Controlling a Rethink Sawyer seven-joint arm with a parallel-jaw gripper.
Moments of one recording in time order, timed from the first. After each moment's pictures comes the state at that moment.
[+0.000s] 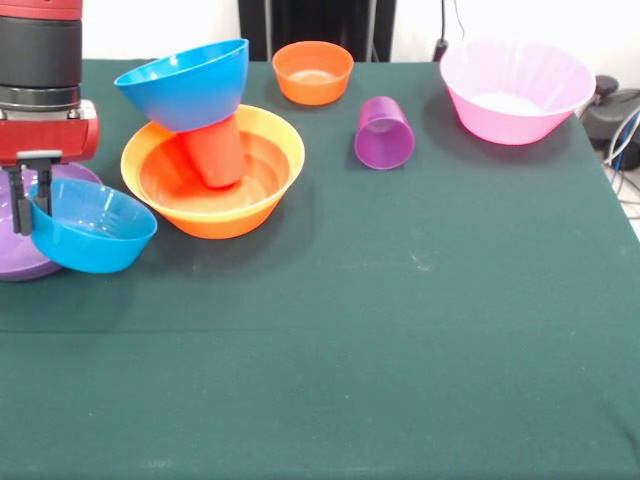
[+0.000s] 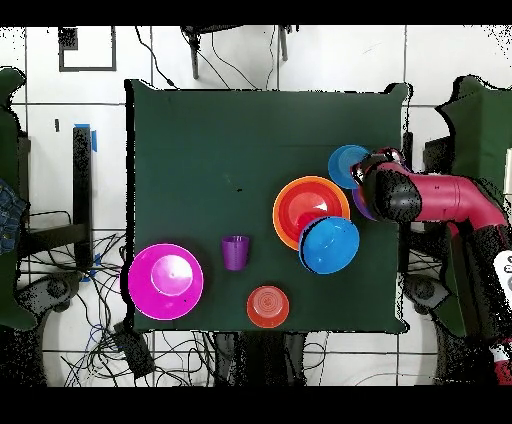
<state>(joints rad) -0.94 -0.51 0.60 1.43 -0.83 0.47 1.18</state>
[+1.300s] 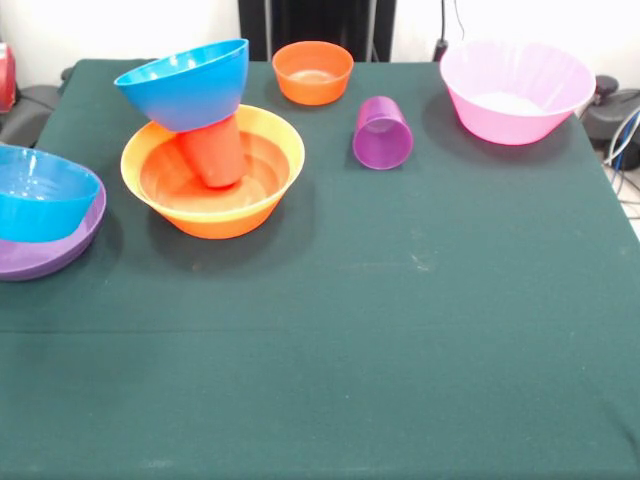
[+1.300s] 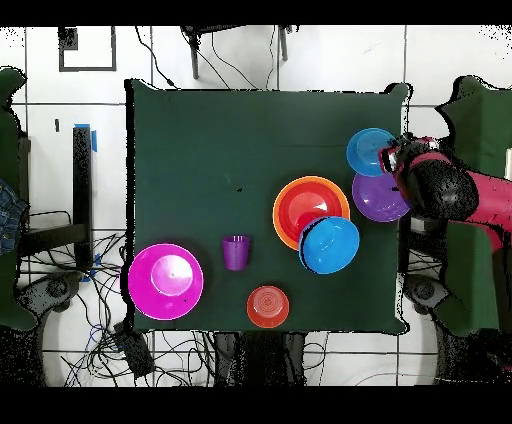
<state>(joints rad) -1.08 -0.55 0.74 1.43 -0.66 0.52 1.18</state>
